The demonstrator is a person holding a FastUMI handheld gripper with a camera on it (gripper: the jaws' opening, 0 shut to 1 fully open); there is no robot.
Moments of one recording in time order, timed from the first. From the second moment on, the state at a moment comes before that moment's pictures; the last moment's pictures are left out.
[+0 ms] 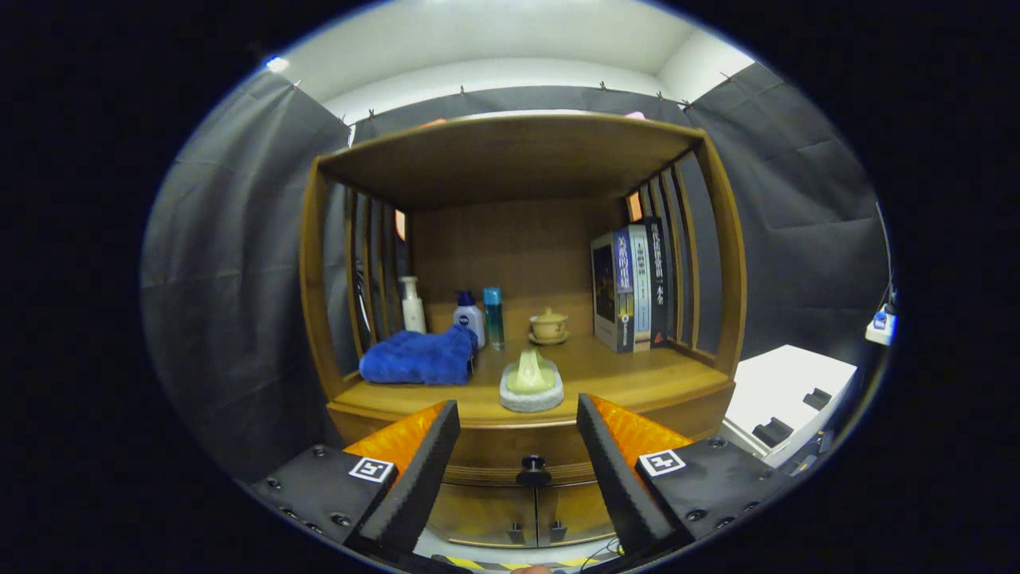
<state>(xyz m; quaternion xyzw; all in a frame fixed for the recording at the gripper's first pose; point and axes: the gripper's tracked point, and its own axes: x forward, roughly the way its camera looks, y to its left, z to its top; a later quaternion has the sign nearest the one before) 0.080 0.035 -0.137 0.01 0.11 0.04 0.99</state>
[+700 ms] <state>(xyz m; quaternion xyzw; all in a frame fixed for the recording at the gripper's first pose) -0.001 0.041 -0.014 -0.02 0.02 0.07 1.00</state>
